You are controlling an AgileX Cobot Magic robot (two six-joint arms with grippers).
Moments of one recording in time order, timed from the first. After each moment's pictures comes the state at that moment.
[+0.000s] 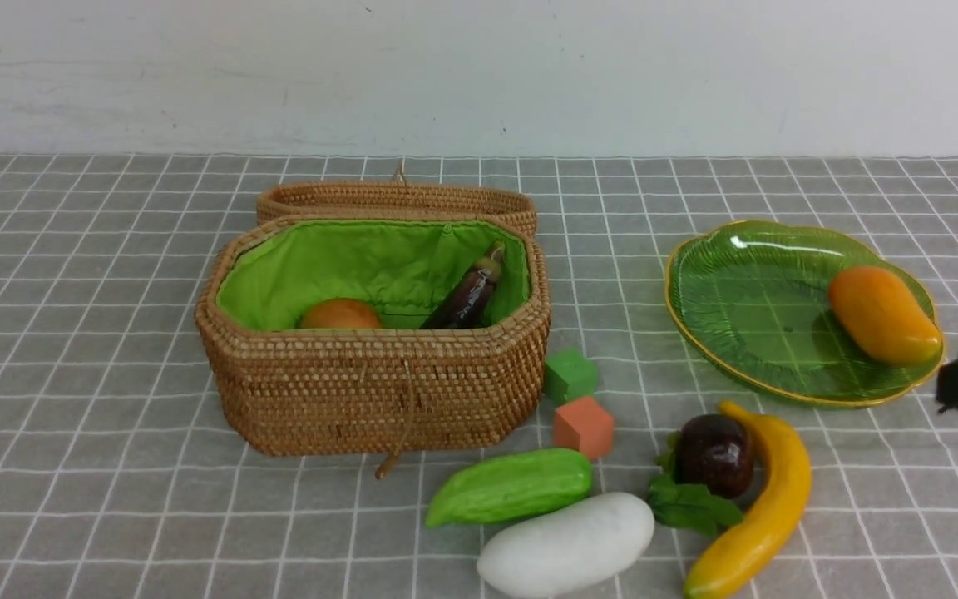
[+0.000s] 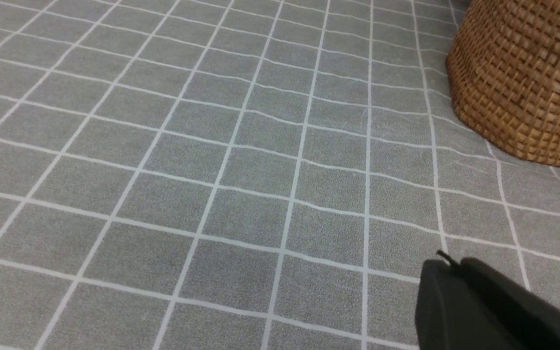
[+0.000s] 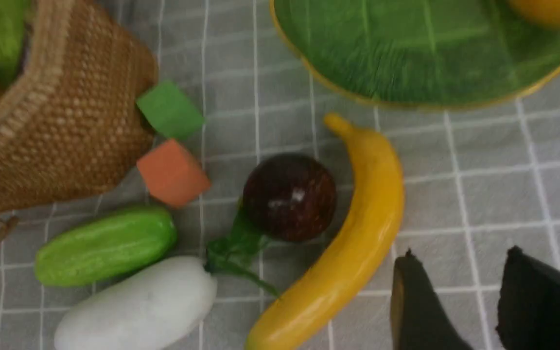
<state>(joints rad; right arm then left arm) 0.03 1.10 -0.80 0.37 0.66 -0.02 0.06 -0.01 0.03 0.08 0.39 -0.27</state>
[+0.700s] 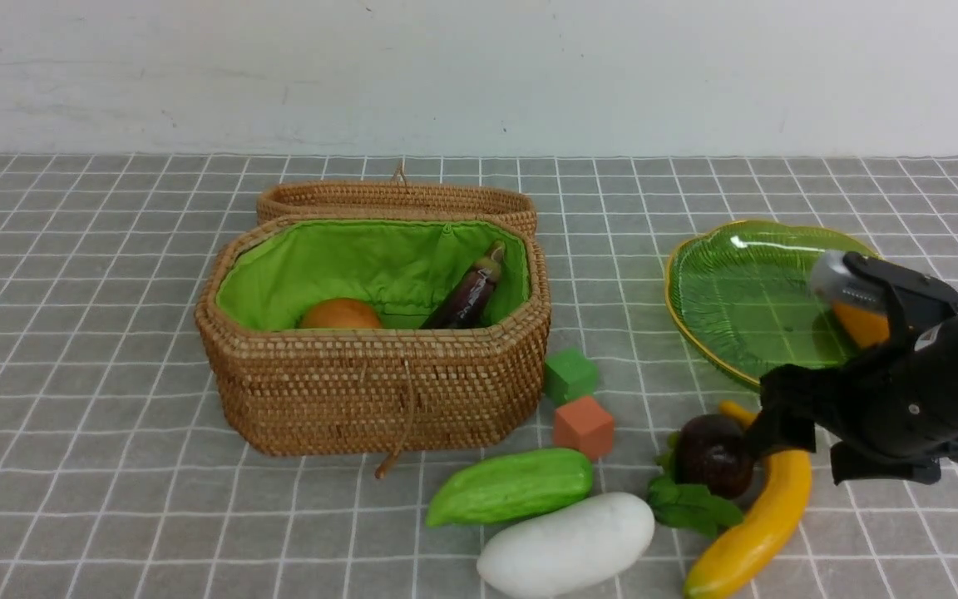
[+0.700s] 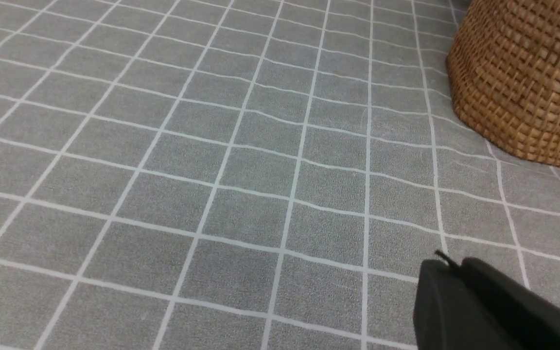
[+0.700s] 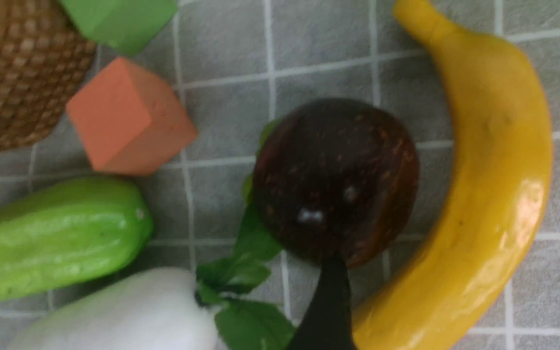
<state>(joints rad) 0.15 1.55 -0.92 0.41 0.59 0.03 0.06 -0.01 0.03 0.08 0.39 -0.27</state>
